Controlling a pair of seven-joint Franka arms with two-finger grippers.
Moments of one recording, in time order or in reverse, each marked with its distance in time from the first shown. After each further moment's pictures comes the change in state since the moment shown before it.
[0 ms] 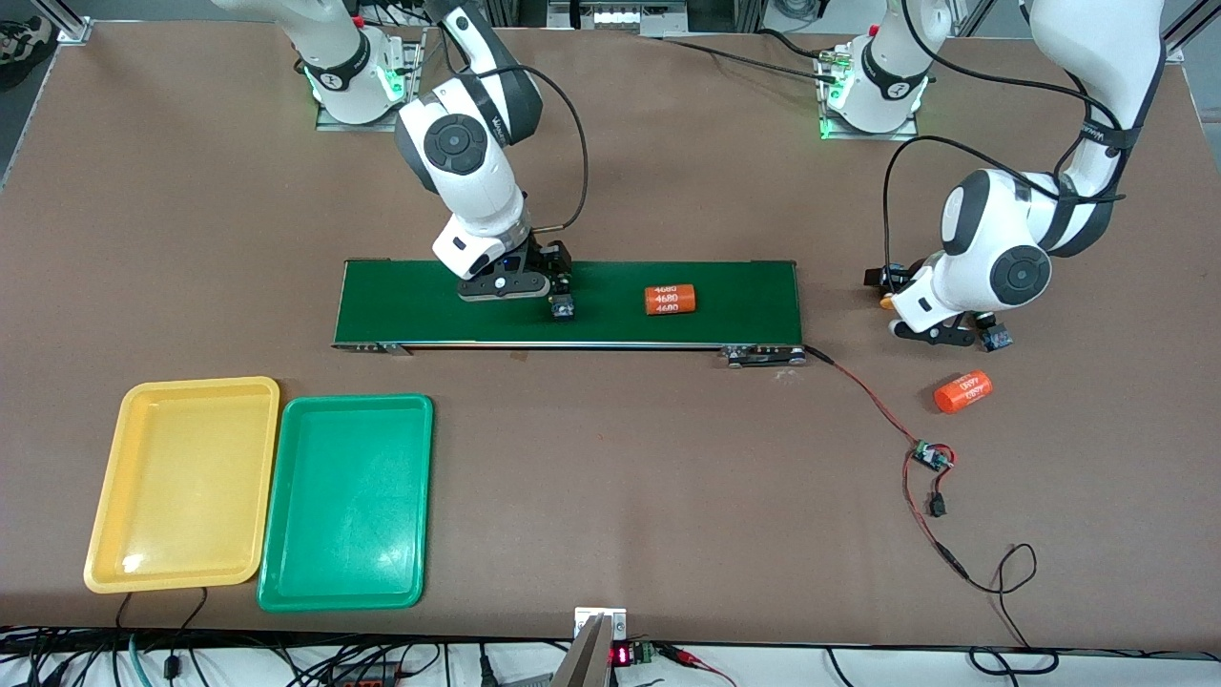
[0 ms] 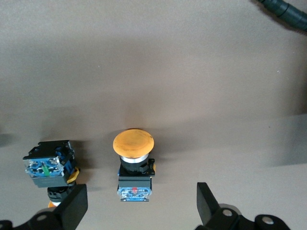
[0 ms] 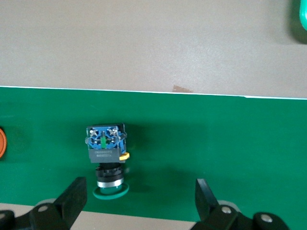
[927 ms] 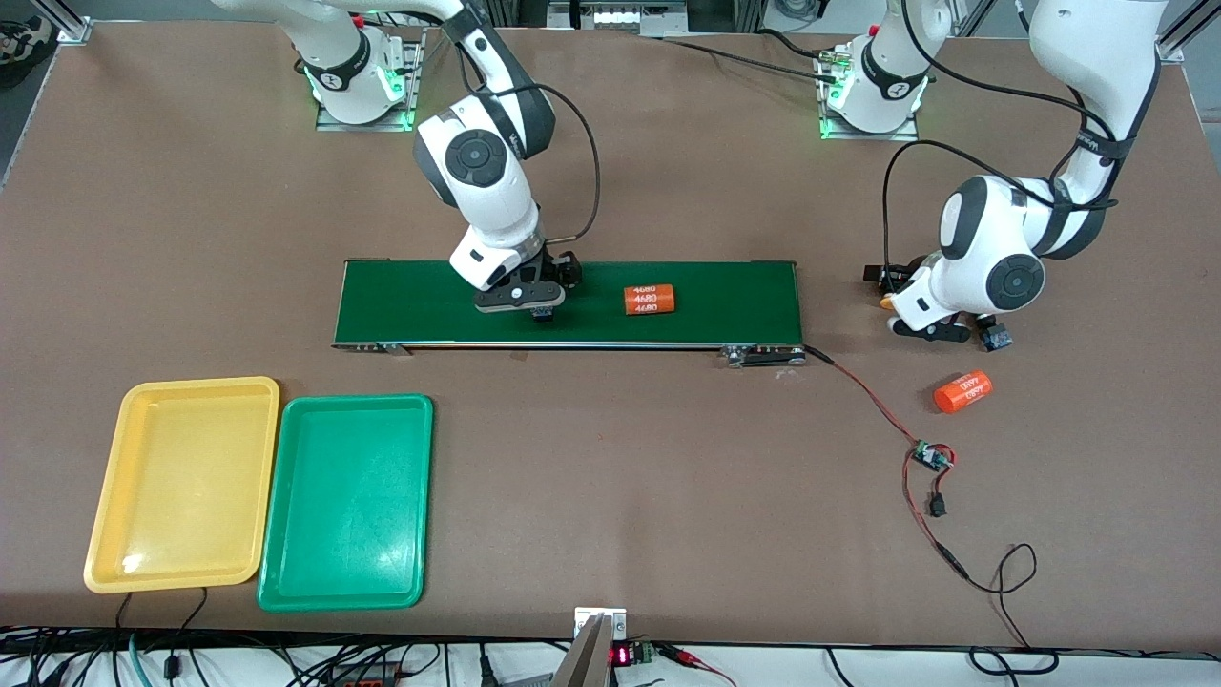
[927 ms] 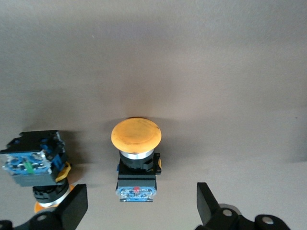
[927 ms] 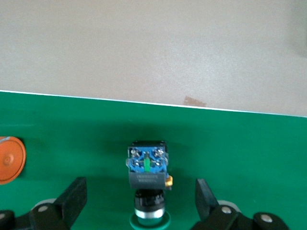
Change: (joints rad) left arm 0.021 0.044 0.000 -0.022 0.000 0.000 0.001; right arm 0.015 0.090 -0.001 0.048 -0.017 0.052 -0.019
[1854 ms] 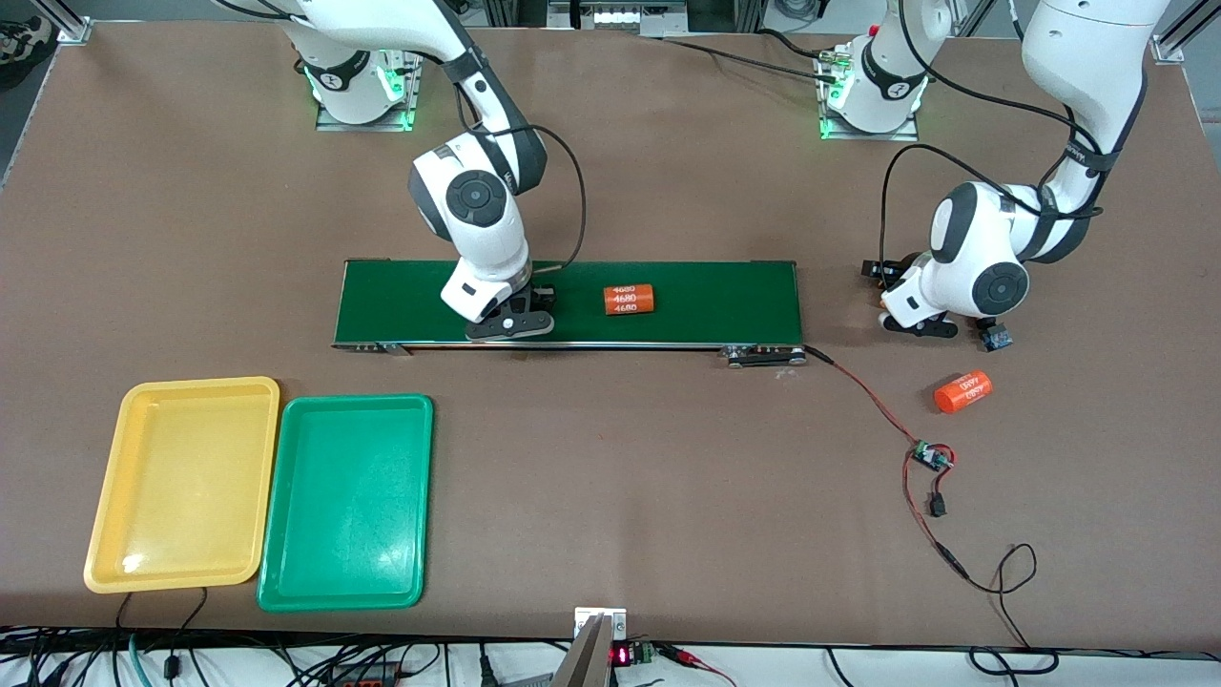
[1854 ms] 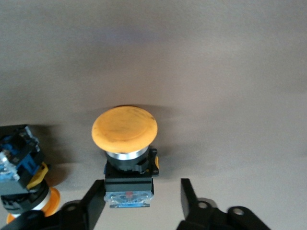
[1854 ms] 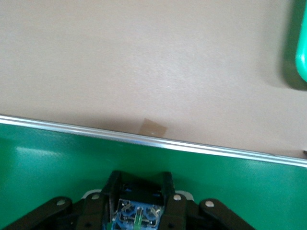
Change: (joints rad) left arm 0.002 0.037 0.000 -0.019 0.000 0.000 0.041; right arm -0.050 0.075 -0.023 0.048 -0.080 -0.041 -0.057
